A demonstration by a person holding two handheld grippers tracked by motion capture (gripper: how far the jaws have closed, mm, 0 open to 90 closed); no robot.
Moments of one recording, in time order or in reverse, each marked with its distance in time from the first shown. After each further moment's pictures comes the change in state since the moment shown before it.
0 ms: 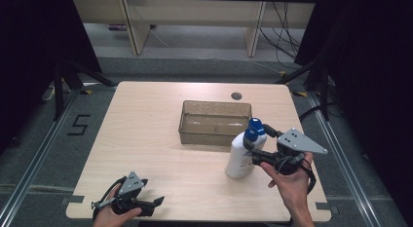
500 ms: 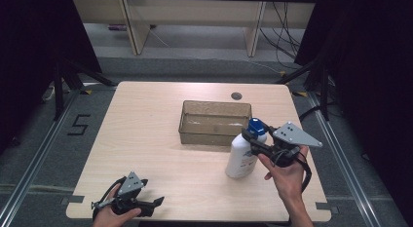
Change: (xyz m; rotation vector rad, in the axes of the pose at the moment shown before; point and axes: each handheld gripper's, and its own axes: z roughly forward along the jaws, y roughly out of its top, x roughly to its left) left arm 0.000 0.000 -0.002 0.015 -0.006 0.010; right arm -0.004 0.004 0.014 -0.013 0.002 -0.017
